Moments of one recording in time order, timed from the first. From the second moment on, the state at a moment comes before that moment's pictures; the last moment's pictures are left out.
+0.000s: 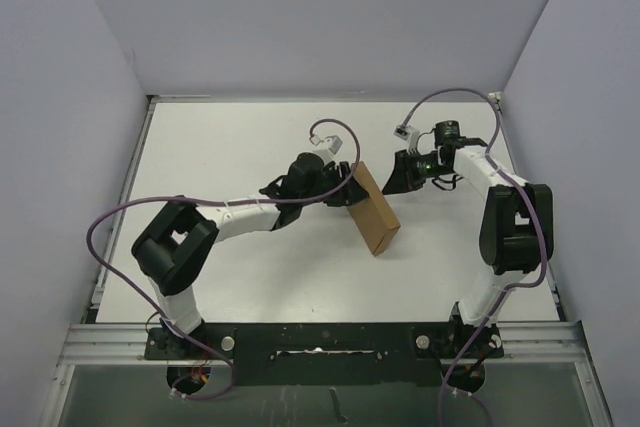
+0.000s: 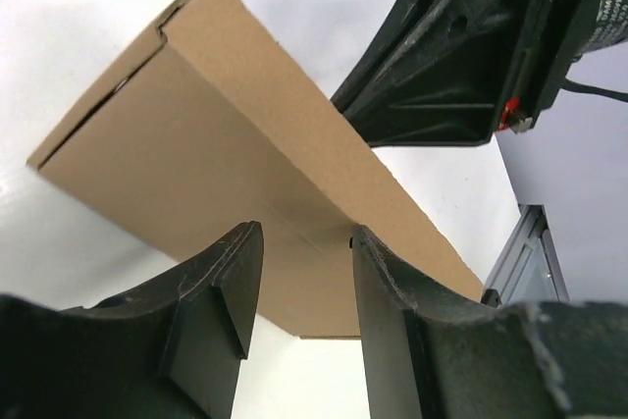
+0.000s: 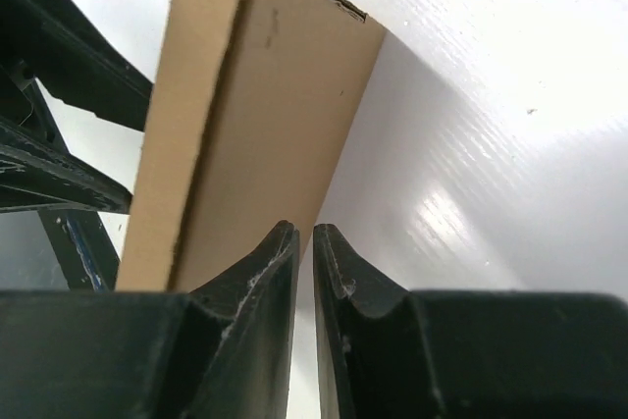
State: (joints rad) left arm -0.78 1.76 1.02 0.36 0.20 -0.77; right arm 0.06 1.80 1.26 -0.68 -0.89 -0.31
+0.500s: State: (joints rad) left arm -0.77 2.00 1.42 0.15 0.28 -0.68; right arm -0.07 1.68 1.26 -0.66 -0.68 -0.41
